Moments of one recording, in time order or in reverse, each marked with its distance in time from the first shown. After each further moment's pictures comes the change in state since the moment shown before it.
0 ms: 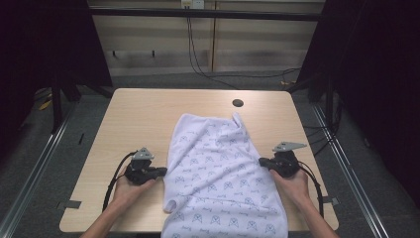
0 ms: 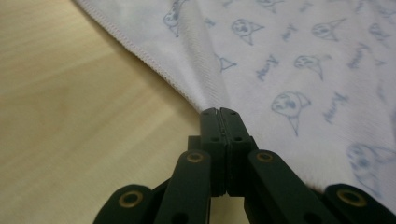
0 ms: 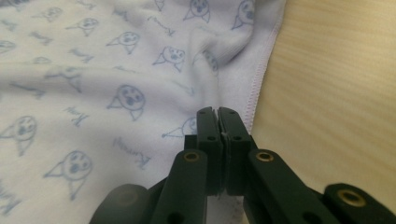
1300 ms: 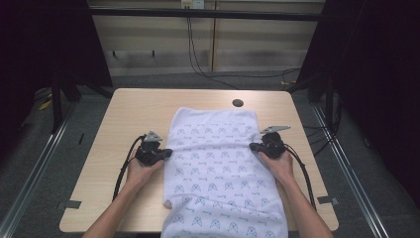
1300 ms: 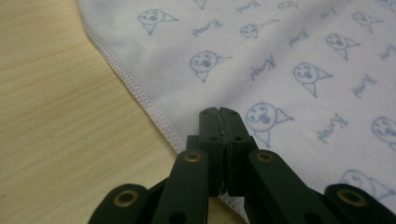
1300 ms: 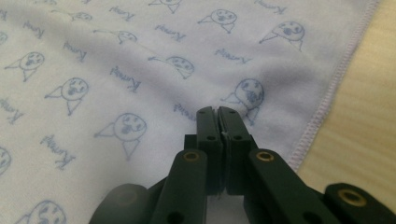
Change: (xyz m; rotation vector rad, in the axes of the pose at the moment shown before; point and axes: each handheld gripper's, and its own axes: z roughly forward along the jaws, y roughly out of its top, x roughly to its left) left arm 0.042 0.046 0.048 -0.041 0.152 -0.047; right arm -0.034 0.044 0.070 0.022 -0.028 0.039
